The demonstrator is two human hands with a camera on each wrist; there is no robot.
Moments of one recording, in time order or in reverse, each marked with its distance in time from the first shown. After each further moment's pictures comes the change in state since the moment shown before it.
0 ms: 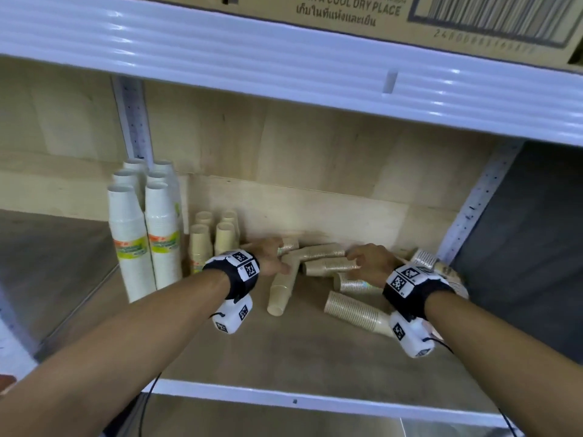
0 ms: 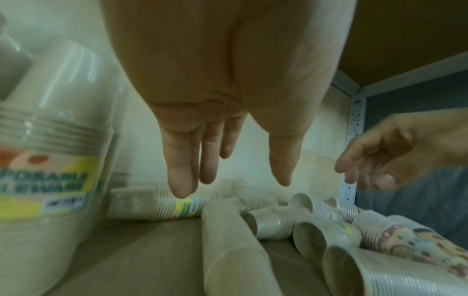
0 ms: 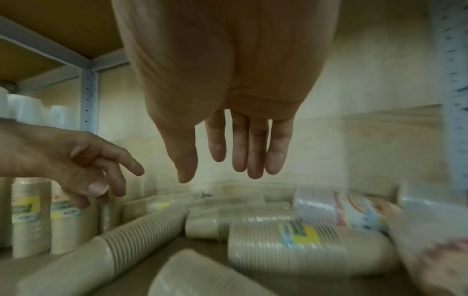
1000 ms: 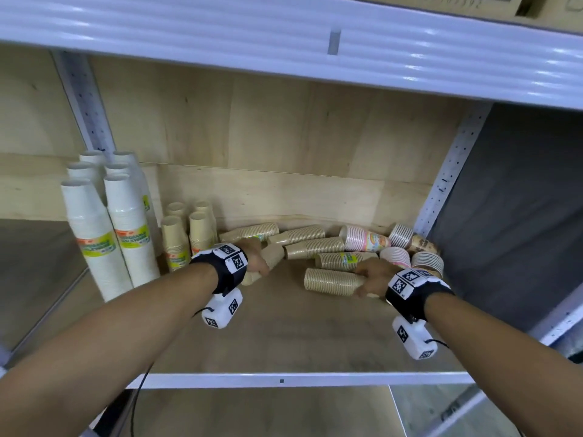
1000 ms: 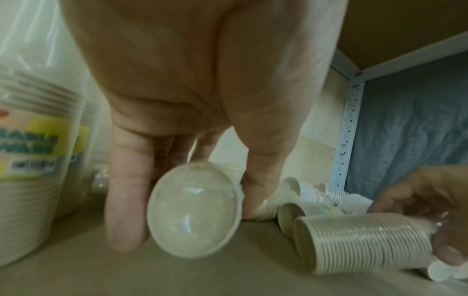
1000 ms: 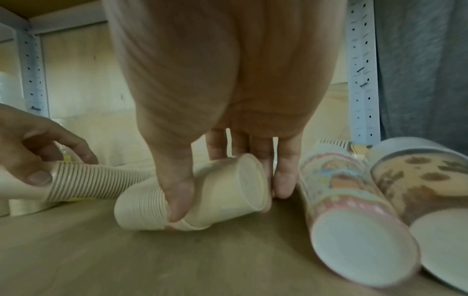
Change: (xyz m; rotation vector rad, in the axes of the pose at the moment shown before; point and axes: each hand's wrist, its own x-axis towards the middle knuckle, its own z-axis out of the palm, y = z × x) left_hand -0.007 0.016 0.013 0.124 -0.191 -0.116; right_hand -0.021 0.068 0.035 -0.125 -0.166 0.107
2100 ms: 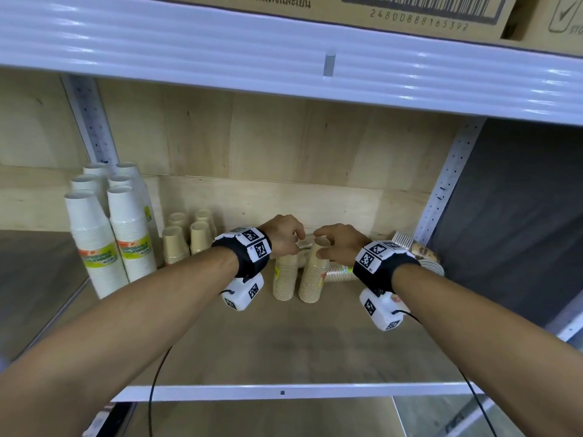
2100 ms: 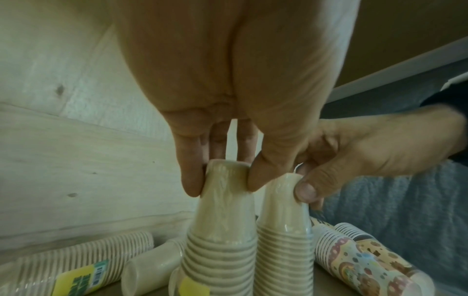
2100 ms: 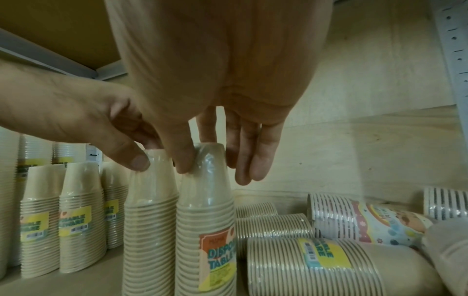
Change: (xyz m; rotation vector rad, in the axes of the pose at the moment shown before) left_hand -0.012 0.059 -0.046 -0.116 0.182 0.369; right_hand 0.004 -0.078 -0.054 0.248 0.225 -0.203
